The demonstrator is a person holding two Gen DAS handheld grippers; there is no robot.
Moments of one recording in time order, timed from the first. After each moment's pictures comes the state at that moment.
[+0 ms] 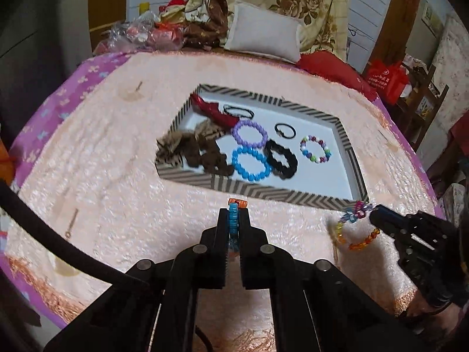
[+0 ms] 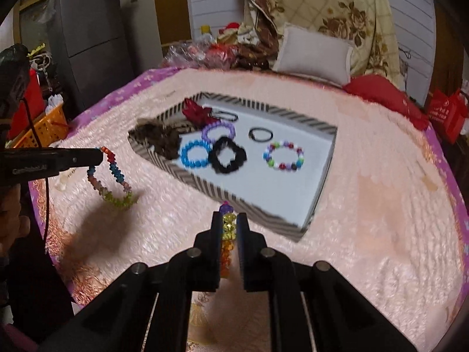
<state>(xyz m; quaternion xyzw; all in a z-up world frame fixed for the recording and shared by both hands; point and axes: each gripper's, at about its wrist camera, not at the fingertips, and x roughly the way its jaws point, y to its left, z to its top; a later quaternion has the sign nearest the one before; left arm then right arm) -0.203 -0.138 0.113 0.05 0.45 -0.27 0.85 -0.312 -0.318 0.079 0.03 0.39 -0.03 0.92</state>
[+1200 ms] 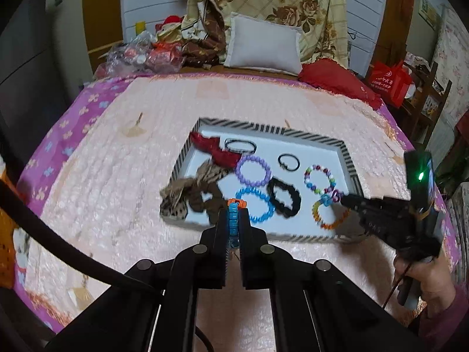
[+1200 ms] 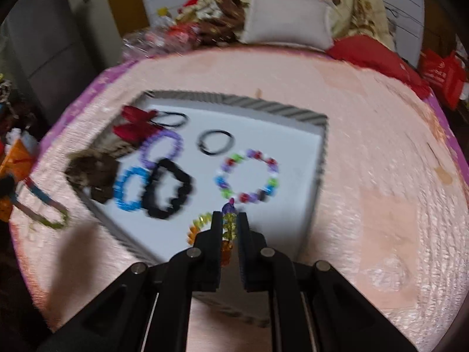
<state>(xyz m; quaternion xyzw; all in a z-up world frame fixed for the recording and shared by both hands) -0.171 -0.169 0.147 0.08 0.42 -0.26 0.87 -0.215 -0.398 0.035 0.10 0.45 -0.09 0.88</state>
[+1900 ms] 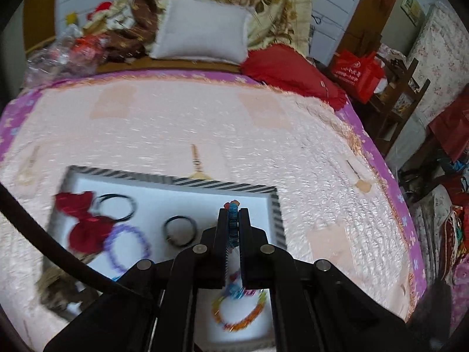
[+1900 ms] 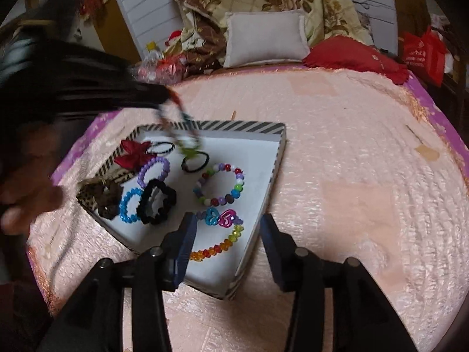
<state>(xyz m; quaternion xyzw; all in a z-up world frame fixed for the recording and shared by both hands) -0.091 -0.373 0.128 0.06 0.47 -0.36 0.80 -0.269 -0.432 0.064 0.17 0.37 -0.08 0.91</state>
